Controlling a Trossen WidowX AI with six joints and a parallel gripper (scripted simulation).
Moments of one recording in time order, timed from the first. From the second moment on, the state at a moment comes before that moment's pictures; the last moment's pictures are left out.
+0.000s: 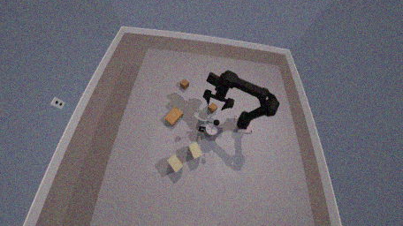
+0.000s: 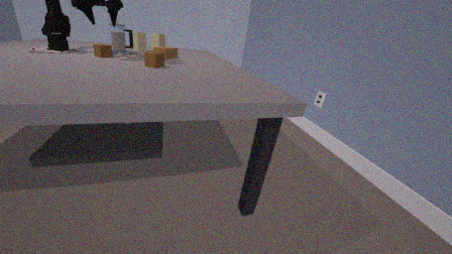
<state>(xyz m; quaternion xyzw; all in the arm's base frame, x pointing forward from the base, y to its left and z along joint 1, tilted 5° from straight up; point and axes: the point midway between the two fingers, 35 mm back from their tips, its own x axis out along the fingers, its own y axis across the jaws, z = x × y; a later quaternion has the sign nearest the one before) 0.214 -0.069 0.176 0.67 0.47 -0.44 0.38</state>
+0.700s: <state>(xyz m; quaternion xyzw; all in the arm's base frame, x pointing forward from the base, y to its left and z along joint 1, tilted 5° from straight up) 0.226 0.049 0.318 0.17 0.36 -0.02 0.92</state>
